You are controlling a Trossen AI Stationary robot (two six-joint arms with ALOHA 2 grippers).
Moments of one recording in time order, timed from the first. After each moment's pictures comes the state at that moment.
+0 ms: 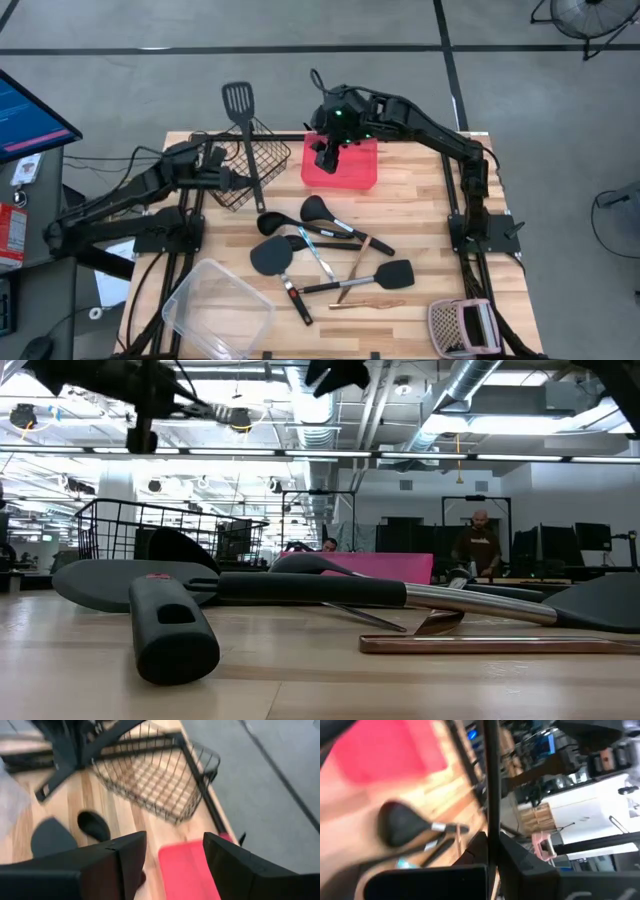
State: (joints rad) left arm 0.52 0.61 0.58 -0.26 0.39 -1.04; right arm -0.24 1.97 2.35 -1.14 0.08 -0.05
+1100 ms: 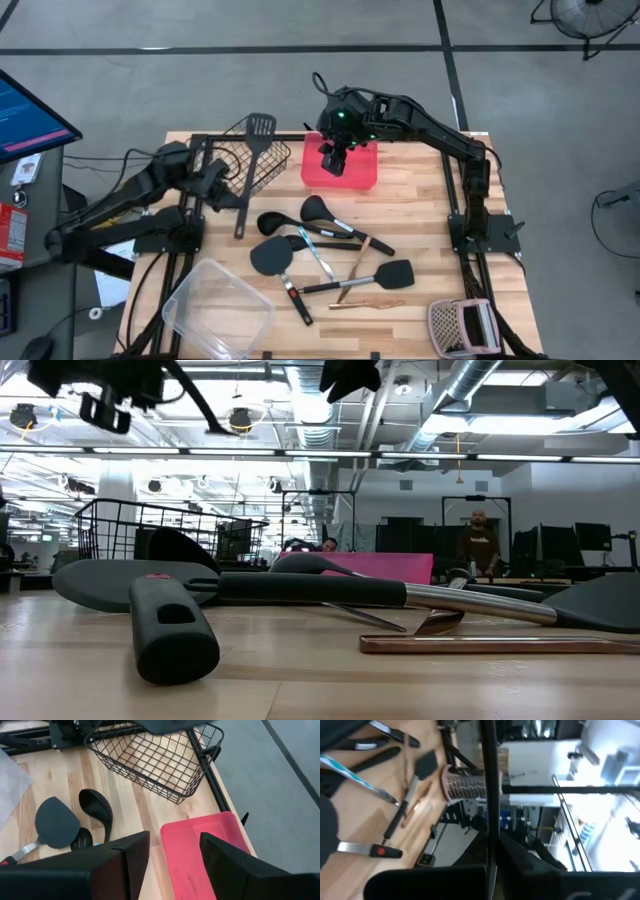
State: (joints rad) left arm 0.56 0.56 0.58 -0.27 0.84 -1.34; right arm -0.24 1.96 2.35 -1.23 0.08 -0.02
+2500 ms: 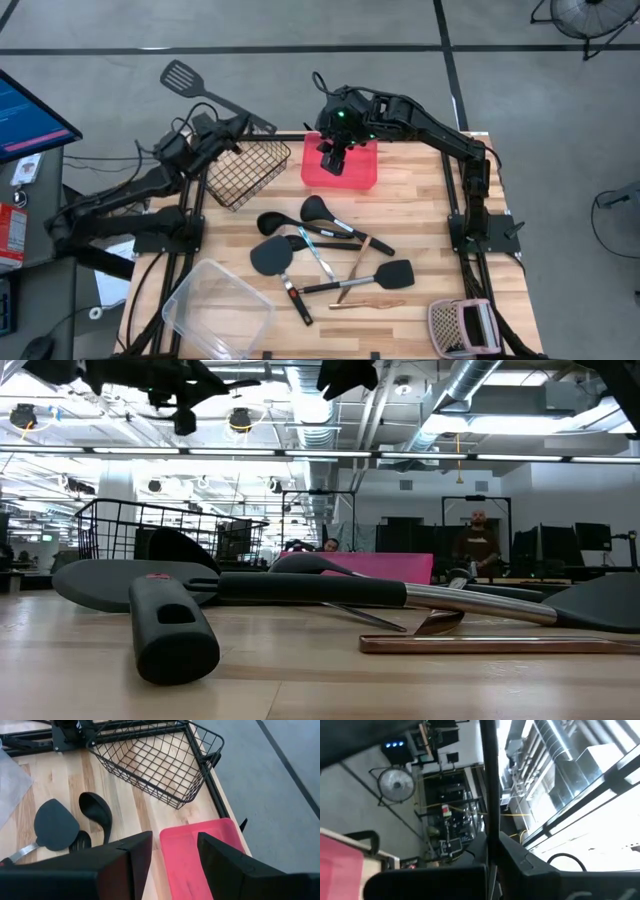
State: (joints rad) left arm 0.54 0.80 0.58 0.47 -0.24 -1.38; right arm -0.25 1.96 2.35 -1.21 0.08 -0.05
